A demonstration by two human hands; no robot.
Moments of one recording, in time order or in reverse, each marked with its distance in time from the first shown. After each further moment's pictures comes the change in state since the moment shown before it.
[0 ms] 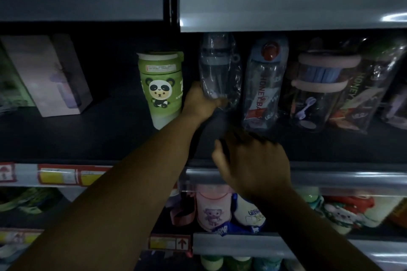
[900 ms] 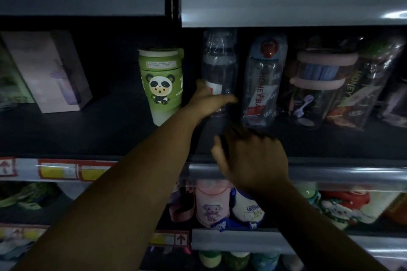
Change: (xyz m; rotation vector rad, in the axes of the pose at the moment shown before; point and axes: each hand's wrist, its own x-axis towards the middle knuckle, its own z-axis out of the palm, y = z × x) left_hand -0.009 0.015 0.001 -0.005 -0.175 -0.114; right_hand -0.001 -0.002 -0.003 -0.006 0.006 -0.041
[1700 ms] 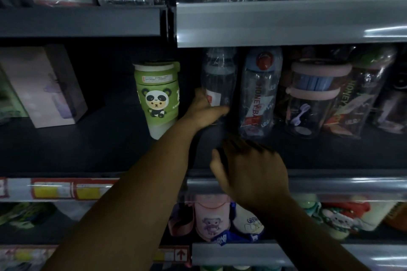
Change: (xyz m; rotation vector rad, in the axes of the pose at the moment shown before) left_hand 0.009 -0.005 -0.002 0.126 -0.008 0.070; right_hand -0.001 0.005 0.007 0.020 0.024 0.015
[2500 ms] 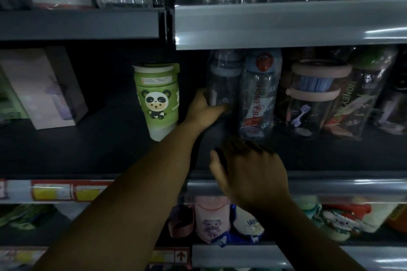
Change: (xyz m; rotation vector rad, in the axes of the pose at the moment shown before) left_hand 0.000 0.004 0.009 -0.059 0.110 0.024; right_hand 0.000 -0.001 -0.002 0.010 -0.003 0.001
